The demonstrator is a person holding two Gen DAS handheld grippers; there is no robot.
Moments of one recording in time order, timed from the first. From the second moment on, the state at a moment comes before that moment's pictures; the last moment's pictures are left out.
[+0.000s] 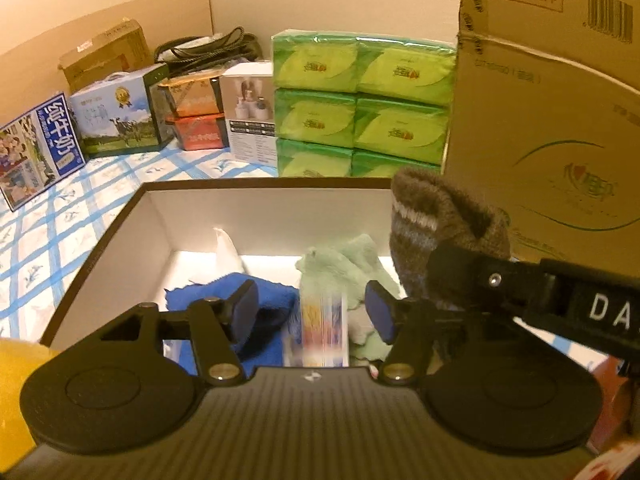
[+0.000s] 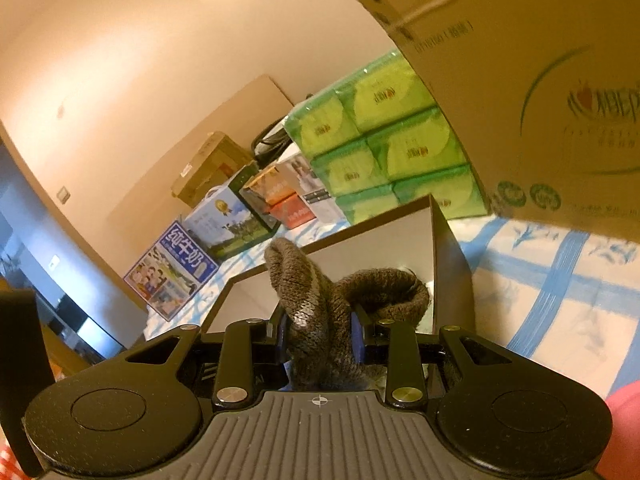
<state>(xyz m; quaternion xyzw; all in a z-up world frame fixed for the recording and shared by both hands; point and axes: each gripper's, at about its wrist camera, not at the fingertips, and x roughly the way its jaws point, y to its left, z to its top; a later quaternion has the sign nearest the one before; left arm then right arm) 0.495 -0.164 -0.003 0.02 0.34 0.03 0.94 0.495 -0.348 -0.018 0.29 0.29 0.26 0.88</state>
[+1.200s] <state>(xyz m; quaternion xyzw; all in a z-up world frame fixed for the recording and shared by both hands) 0.479 -0.181 -0.001 0.08 0.34 0.01 0.94 0.471 -0.373 -0.006 0.29 0.30 0.19 0.89</state>
